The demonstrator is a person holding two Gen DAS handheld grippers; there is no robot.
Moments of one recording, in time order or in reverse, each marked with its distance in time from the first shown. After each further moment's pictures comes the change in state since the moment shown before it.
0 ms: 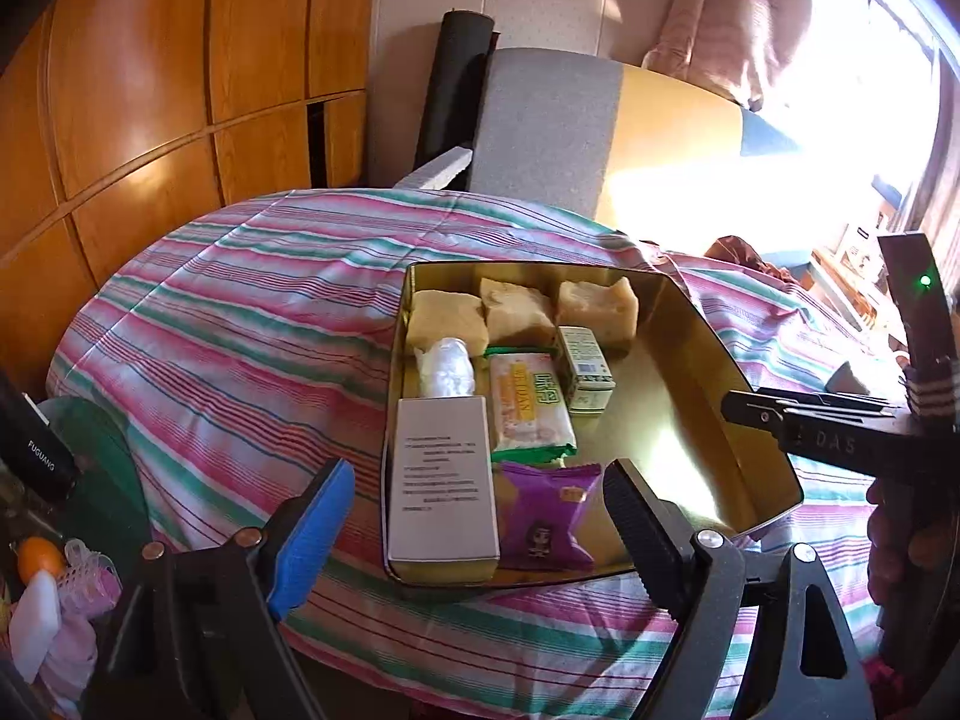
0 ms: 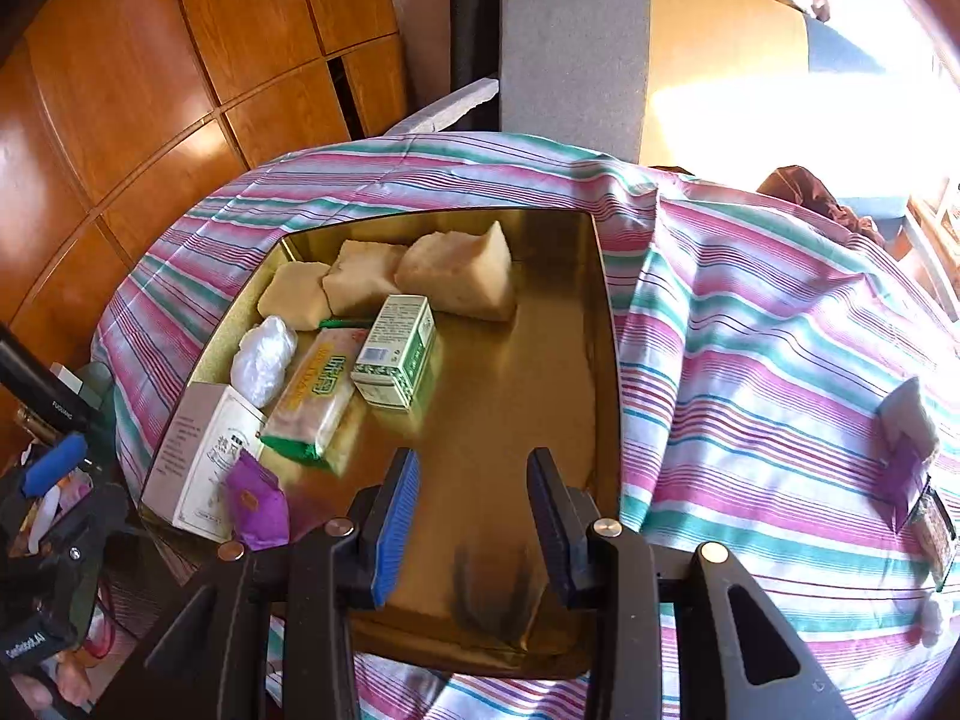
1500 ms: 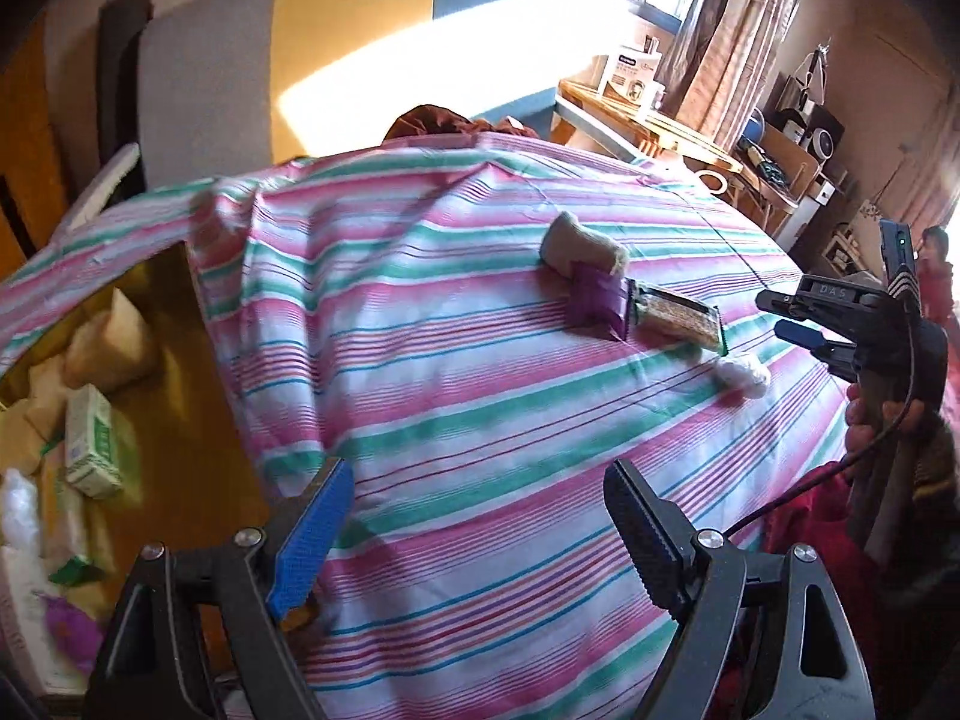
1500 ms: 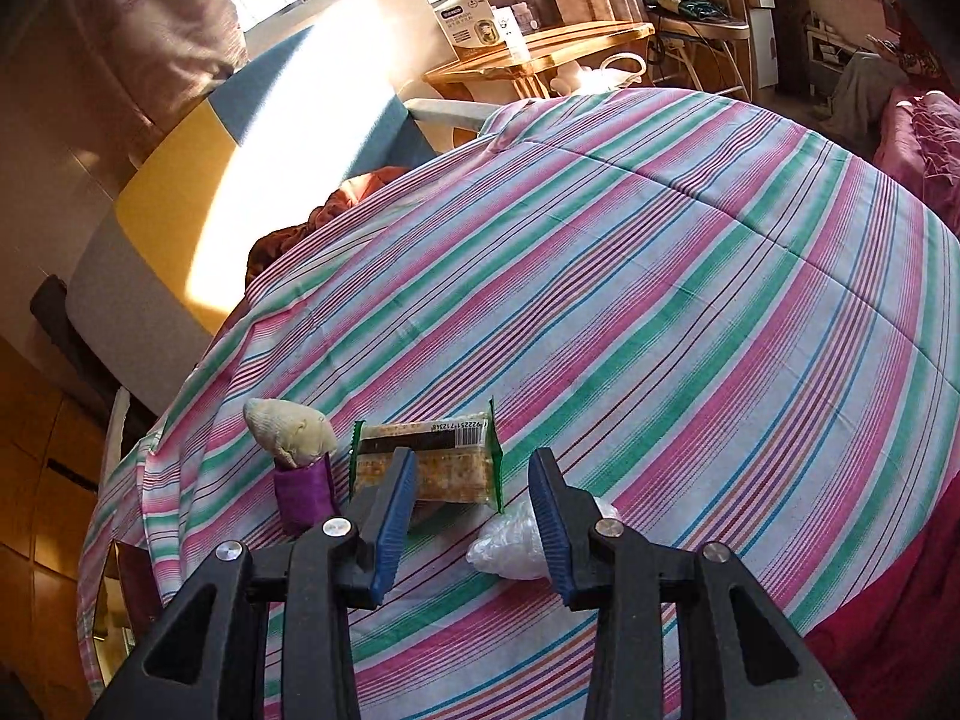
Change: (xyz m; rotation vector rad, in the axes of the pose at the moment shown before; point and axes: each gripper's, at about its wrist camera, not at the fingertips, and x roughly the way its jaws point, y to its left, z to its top) left arm 0.066 -0.285 0.007 0.375 0.278 -0.459; right arm -0.134 -0.364 -0.149 0.955 -0.246 -0.346
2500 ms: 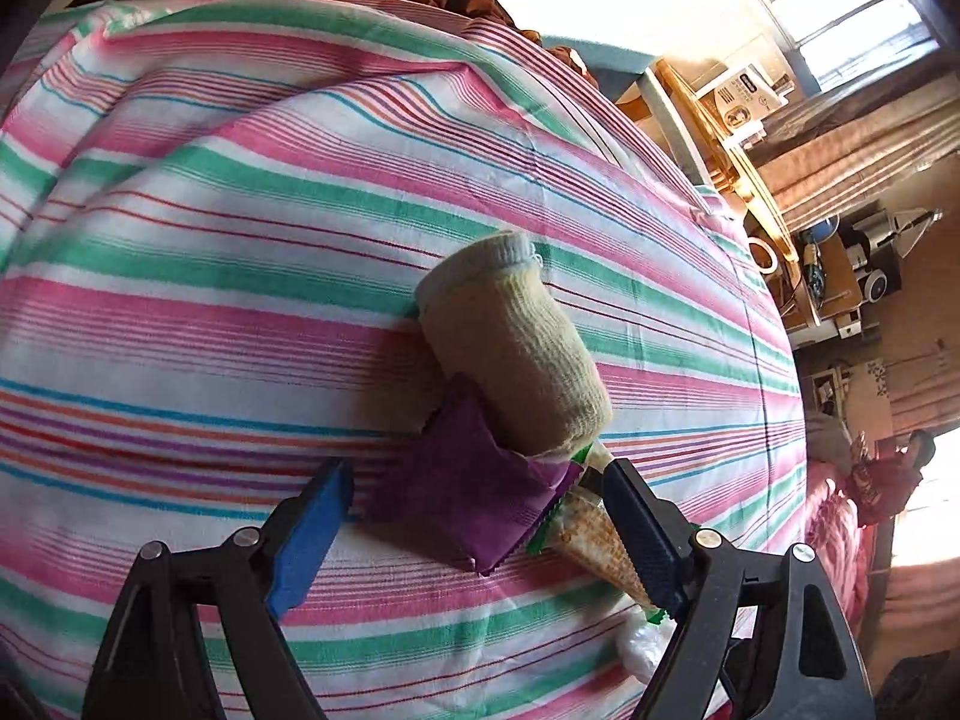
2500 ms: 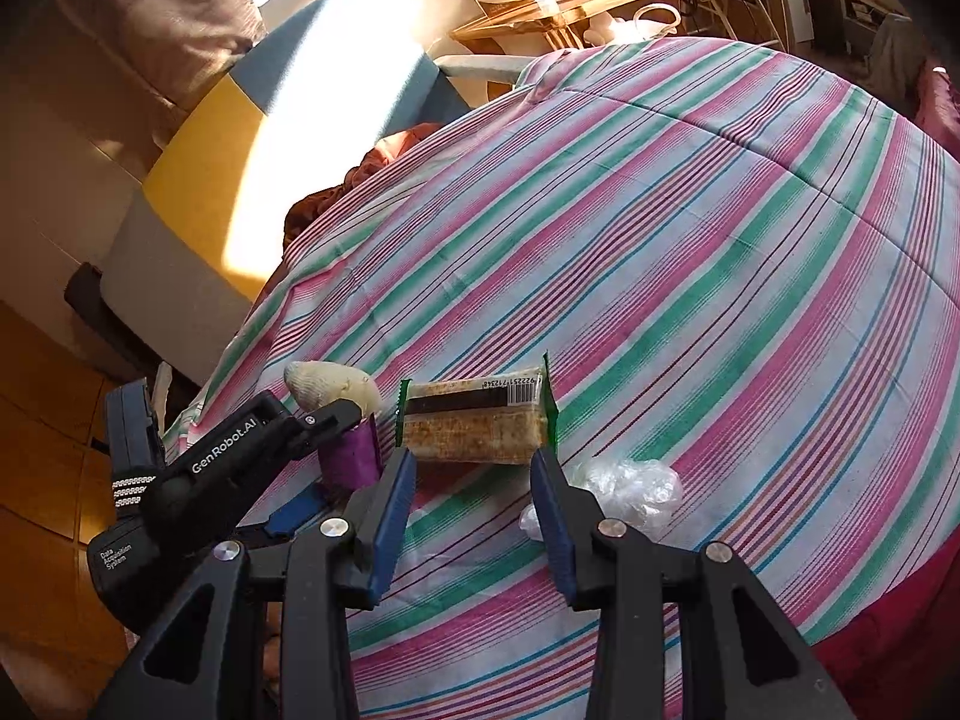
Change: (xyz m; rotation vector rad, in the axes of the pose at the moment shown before) left arm 0.180 -0.067 0.110 -0.400 0.182 -0.098; right arm 0.010 0.001 -0.002 0.026 0.119 0.121
